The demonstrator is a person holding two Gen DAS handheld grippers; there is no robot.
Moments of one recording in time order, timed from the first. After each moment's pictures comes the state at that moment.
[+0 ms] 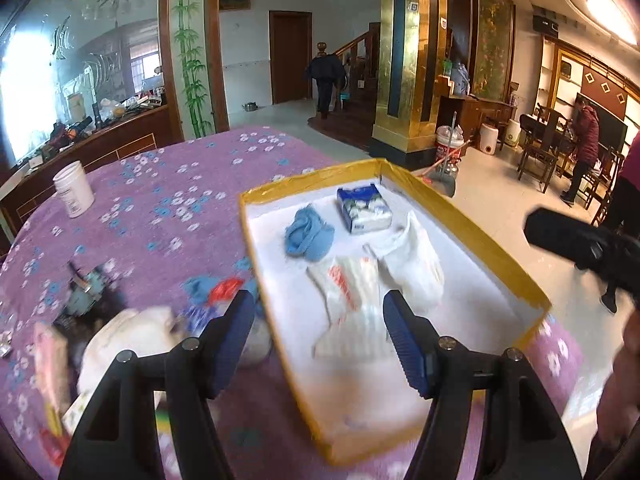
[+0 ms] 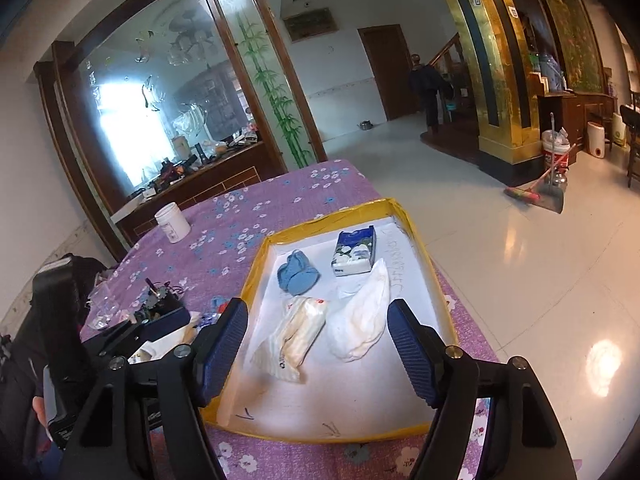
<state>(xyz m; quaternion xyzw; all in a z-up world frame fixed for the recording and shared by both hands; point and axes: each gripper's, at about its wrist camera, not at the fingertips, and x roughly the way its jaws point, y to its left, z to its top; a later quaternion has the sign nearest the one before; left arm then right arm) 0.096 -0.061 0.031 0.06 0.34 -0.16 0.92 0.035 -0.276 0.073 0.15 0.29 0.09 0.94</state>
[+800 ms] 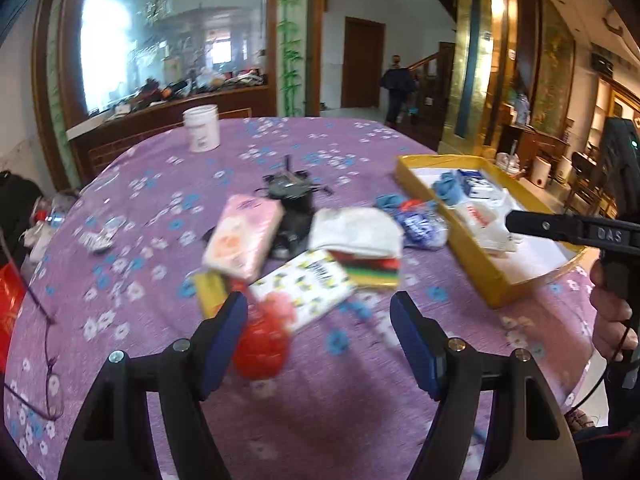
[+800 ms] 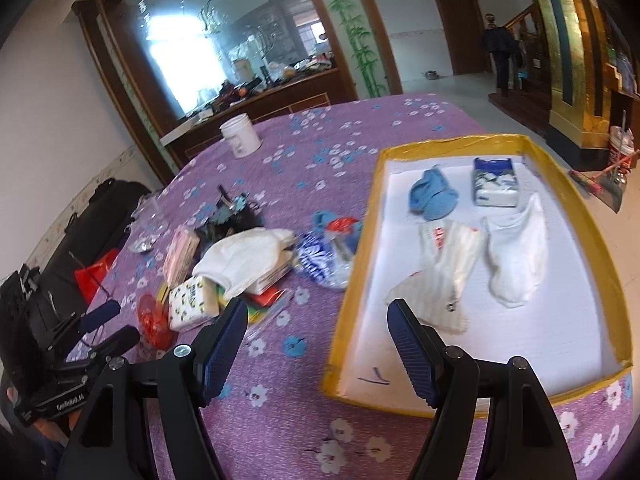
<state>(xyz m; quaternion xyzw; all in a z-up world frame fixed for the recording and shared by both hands) -0.002 0.138 0.021 0.00 0.33 -0.05 0.94 0.054 -0.134 0.027 0.09 0.39 0.22 0.89</state>
